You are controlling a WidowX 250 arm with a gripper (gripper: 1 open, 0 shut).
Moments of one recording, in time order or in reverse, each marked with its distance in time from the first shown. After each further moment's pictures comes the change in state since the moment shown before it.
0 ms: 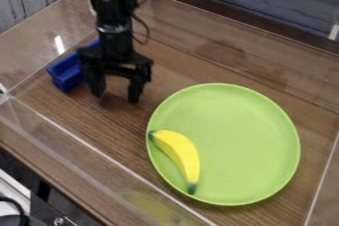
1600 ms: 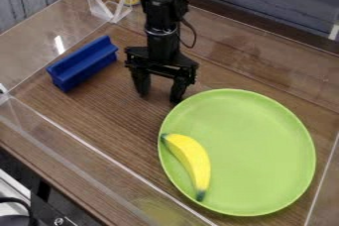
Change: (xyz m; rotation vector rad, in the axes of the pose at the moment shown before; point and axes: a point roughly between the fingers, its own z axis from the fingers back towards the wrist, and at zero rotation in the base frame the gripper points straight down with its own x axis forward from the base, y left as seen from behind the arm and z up) arm 0.025 -0.046 0.002 -0.023 -0.049 -0.118
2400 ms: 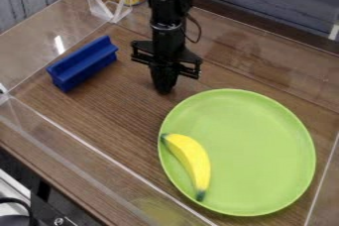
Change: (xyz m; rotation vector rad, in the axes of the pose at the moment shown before) arm 0.010 -0.001 0.001 0.007 -0.006 -0.051
